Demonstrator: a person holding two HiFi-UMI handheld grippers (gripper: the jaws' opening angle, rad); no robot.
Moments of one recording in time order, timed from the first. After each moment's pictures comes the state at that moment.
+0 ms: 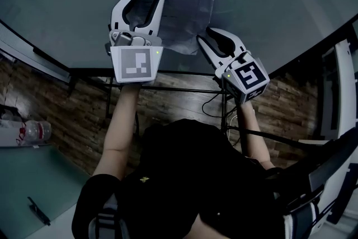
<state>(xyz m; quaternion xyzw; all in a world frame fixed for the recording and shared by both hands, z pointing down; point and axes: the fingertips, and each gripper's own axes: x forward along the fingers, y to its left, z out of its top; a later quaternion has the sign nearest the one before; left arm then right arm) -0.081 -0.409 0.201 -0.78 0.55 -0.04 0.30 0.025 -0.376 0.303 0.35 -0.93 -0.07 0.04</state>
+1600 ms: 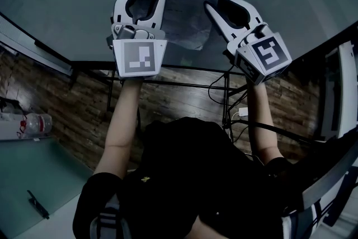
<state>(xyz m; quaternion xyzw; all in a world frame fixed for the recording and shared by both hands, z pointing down) -0.083 -0.410 0.199 -0.77 0.56 -0.04 0.30 0.021 -0.396 0.219 0.34 -0.93 -0.15 0.01</state>
